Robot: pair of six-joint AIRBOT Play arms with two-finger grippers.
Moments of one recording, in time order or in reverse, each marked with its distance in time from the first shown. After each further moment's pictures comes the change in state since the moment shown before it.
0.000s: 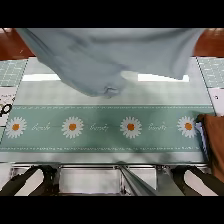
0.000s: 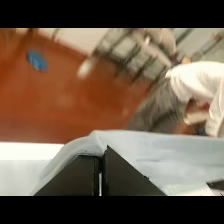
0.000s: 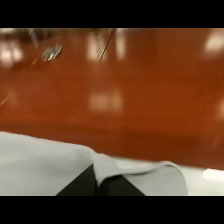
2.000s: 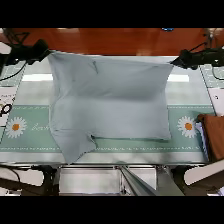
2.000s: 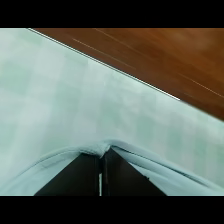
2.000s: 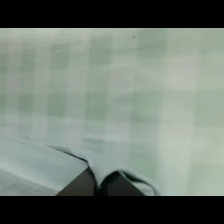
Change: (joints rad) left arm -0.176 -0.684 0.119 0.639 0.294 -0.373; right arm 0.003 -0.746 -0.151 0.115 -0.026 -0.098
